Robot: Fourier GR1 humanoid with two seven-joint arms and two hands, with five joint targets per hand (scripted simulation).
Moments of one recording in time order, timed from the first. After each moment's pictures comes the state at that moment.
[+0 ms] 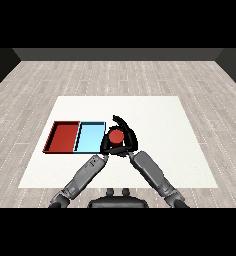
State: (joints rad) left arm -0.43 0.02 -0.55 -1.31 0.15 0.59 -0.16; right arm -0.47 -0.01 0.49 -1.40 -0.30 -0.37 -0.36
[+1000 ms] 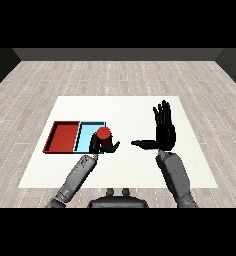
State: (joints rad) left arm -0.35 0.07 -0.41 -1.34 0.12 0.48 -0.18; right arm -0.33 -0.17 0.20 -1.81 -0.25 -0.34 -0.19
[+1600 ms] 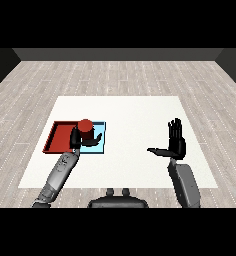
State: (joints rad) left arm -0.33 0.28 -0.29 -1.49 0.03 0.46 -0.05; right arm -0.09 -0.23 0.06 -1.67 -0.31 -0.18 -0.34
